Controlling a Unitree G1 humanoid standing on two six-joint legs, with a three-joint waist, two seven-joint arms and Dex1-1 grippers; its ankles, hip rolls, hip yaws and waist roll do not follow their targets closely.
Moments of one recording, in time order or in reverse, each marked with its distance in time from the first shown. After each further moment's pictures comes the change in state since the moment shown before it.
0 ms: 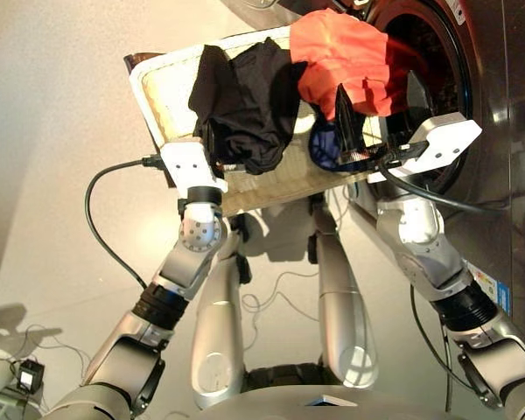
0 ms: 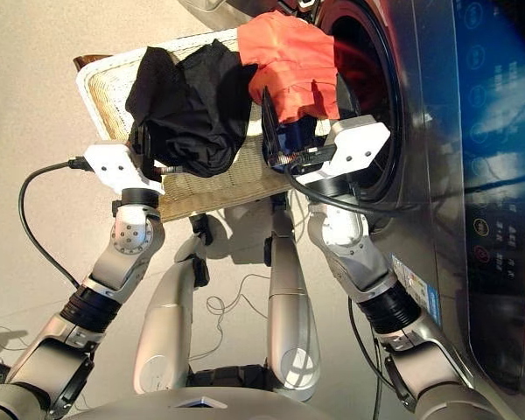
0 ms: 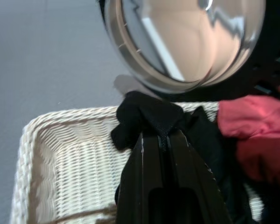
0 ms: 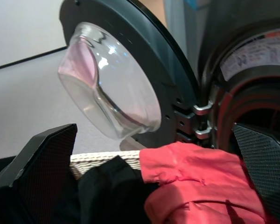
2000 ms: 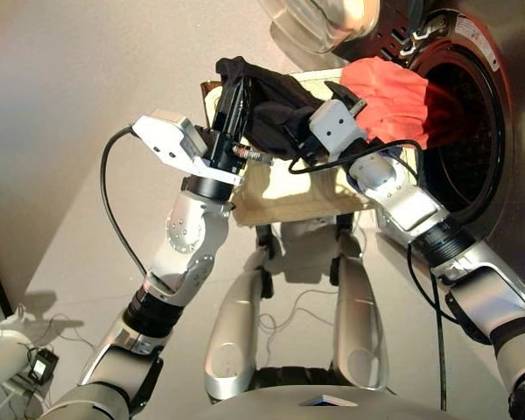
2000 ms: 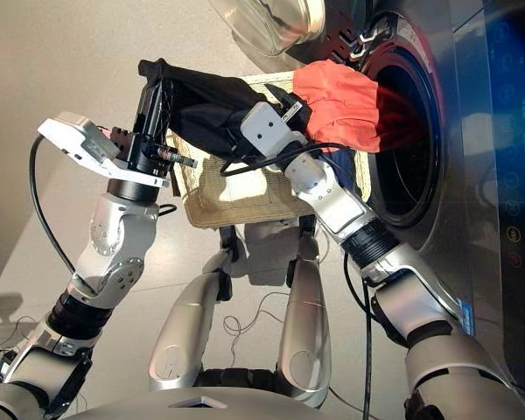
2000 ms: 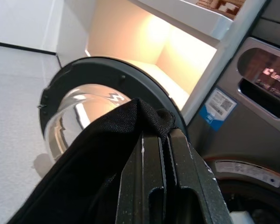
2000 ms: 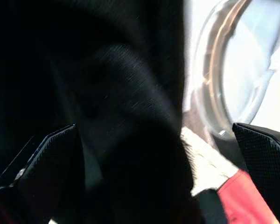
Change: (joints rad) left arm -0.031 0.003 -0.011 -0.286 -0.308 0.007 -0.368; right arm -0.420 0.045 0.247 0.581 -0.274 0.284 0.310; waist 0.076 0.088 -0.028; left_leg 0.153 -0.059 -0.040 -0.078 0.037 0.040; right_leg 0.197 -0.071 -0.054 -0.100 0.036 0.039
